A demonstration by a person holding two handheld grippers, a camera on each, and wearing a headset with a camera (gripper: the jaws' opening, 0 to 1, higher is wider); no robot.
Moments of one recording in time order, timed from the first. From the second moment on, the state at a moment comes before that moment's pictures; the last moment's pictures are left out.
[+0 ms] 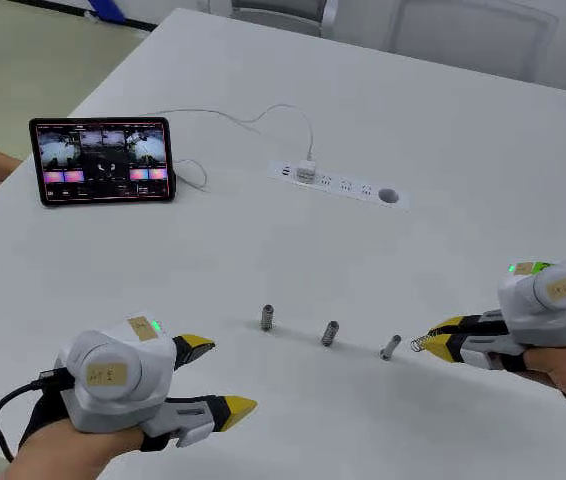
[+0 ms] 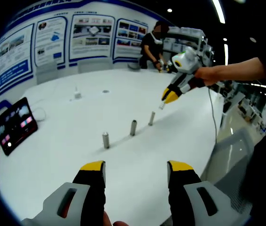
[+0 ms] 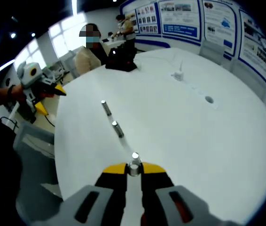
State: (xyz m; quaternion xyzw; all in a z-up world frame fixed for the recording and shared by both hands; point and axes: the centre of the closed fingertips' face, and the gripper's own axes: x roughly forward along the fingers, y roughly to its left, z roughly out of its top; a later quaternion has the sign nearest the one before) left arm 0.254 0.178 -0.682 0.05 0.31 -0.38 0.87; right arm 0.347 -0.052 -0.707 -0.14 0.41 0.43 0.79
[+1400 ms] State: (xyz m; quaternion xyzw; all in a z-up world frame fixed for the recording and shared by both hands) left arm 0.246 0.199 -0.682 0.04 0.32 -0.36 0.88; right arm 0.359 -0.018 -0.735 -0.18 0.43 0.46 0.75
